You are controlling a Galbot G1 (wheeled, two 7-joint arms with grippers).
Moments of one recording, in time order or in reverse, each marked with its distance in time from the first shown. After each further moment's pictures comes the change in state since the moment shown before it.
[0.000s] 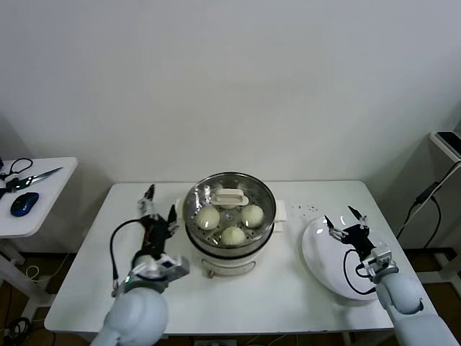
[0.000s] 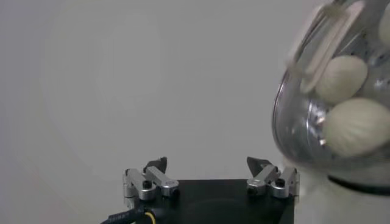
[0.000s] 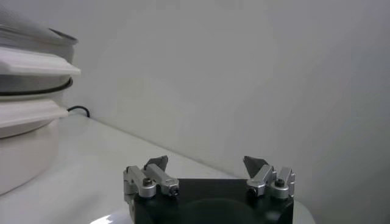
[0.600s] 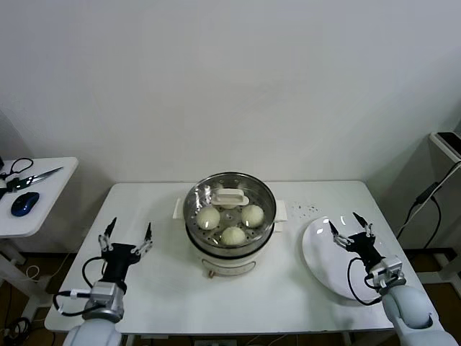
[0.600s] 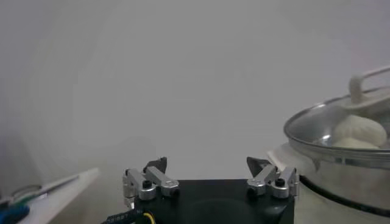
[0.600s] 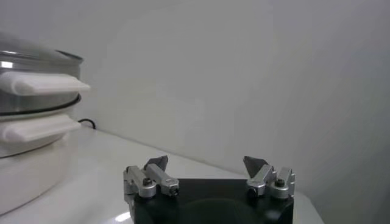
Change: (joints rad) left arm 0.270 -0.179 -0.419 0.118 -0.790 -0.599 -0.092; right arm -0.100 0.023 0.081 0.072 0.064 0.008 -0.034
